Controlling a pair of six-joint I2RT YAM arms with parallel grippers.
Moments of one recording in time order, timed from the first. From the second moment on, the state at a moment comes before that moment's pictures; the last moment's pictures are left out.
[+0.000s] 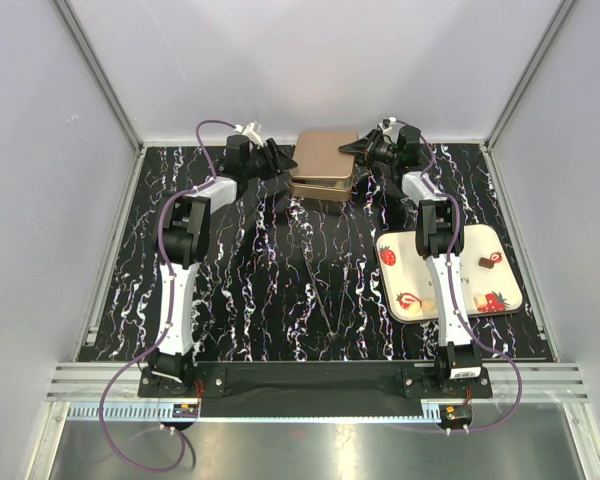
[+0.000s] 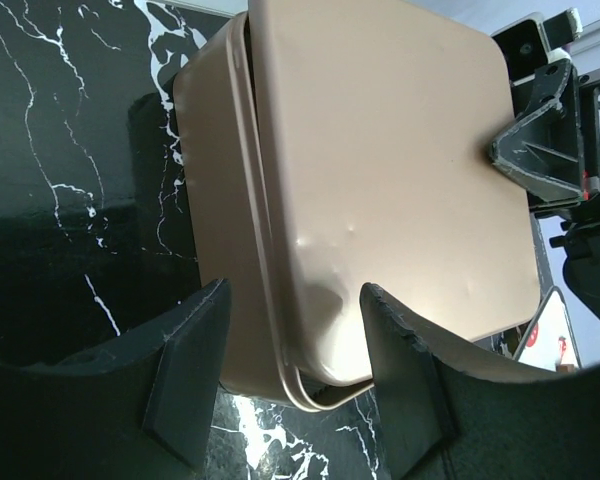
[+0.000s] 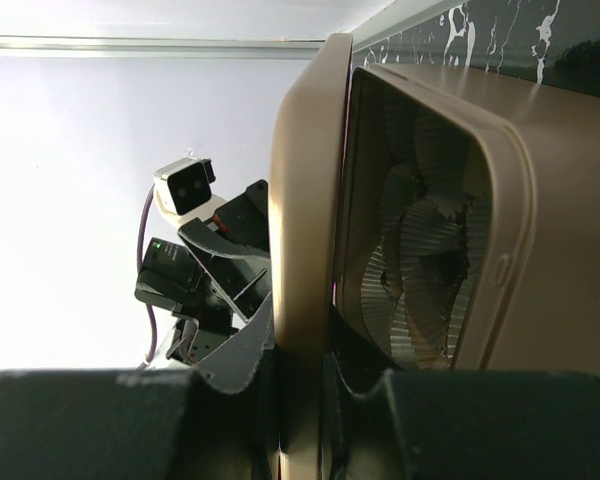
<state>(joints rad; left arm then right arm) -0.22 2.37 1.74 0.27 0.47 -0.65 0.08 2.86 2.38 0.41 -1.01 1.41</state>
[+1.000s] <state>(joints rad) -0.22 2.37 1.73 0.22 0.47 -0.62 0.05 2.77 2.26 0.23 -0.97 1.26</state>
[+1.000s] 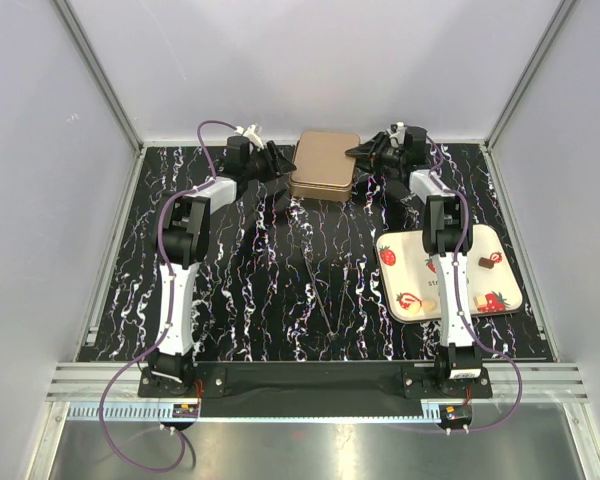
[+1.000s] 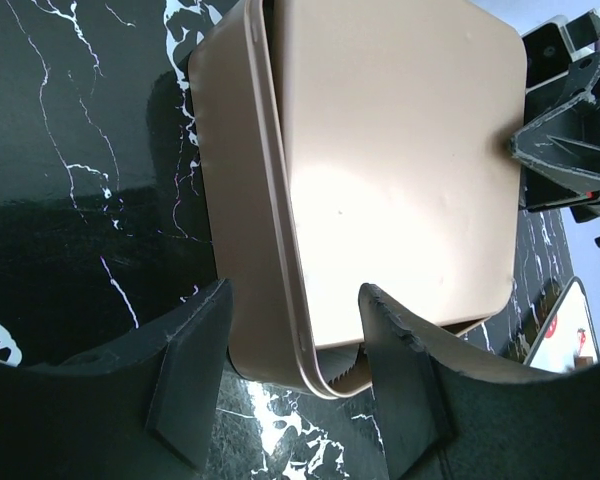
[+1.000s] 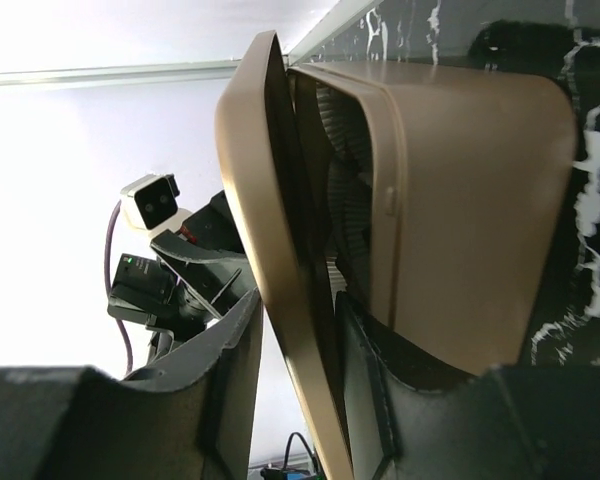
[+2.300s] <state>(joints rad) -0.22 2.36 1.73 0.21 0.47 -0.60 0.01 2.87 2.30 0.44 -1.04 1.42</state>
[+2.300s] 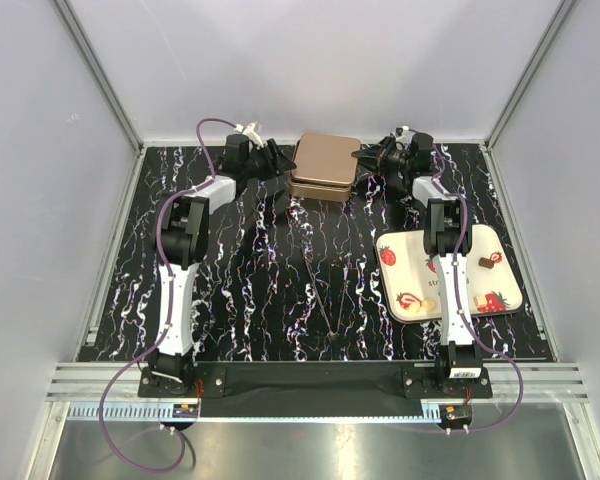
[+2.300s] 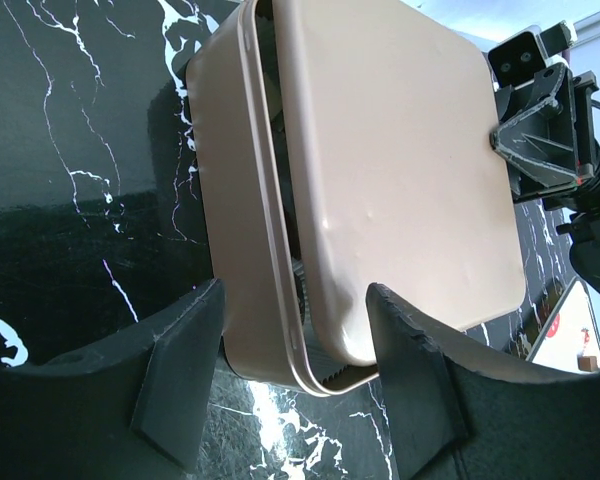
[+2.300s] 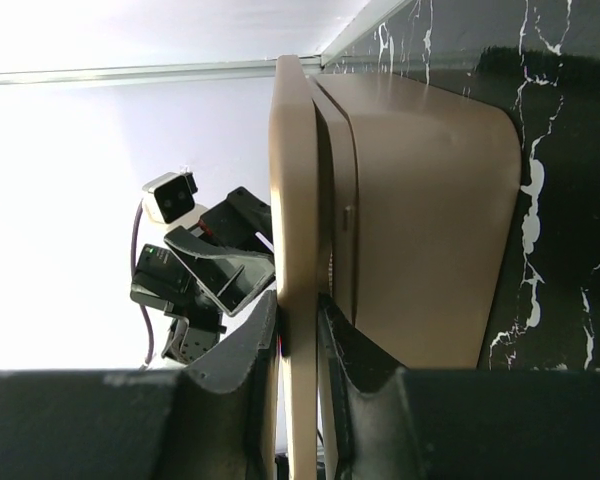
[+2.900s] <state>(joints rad) -0.22 2.36 1.75 0.21 0.47 -0.61 0.01 2.92 2.38 0.42 -1.10 1.41</state>
